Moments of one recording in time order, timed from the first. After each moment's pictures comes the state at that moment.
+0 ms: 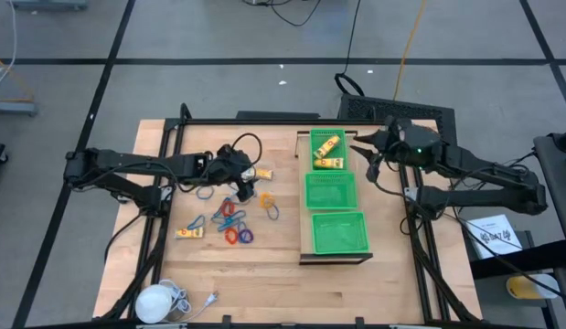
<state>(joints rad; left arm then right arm) 0.13 1.28 0.82 -0.35 -0.33 -0.19 -0.29 0.73 0.81 -0.36 0.15 -0.16</state>
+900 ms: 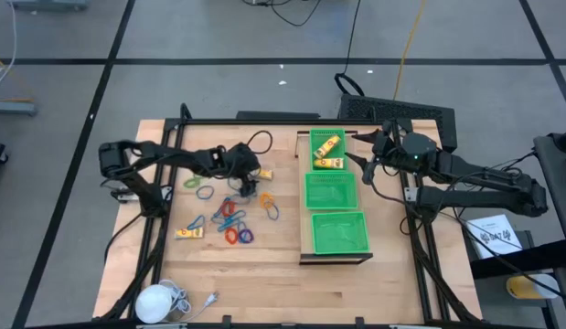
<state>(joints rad) 0.38 1.62 0.70 0.01 -0.02 0.13 -0.29 0.70 0.66 -0.17 0.15 -0.16</state>
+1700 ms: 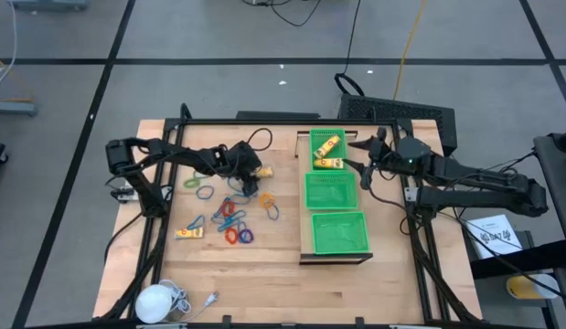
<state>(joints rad) 0.41 1.68 0.70 0.05 0.07 0.02 -0.29 0.70 0.56 -0.09 0.10 -0.13</state>
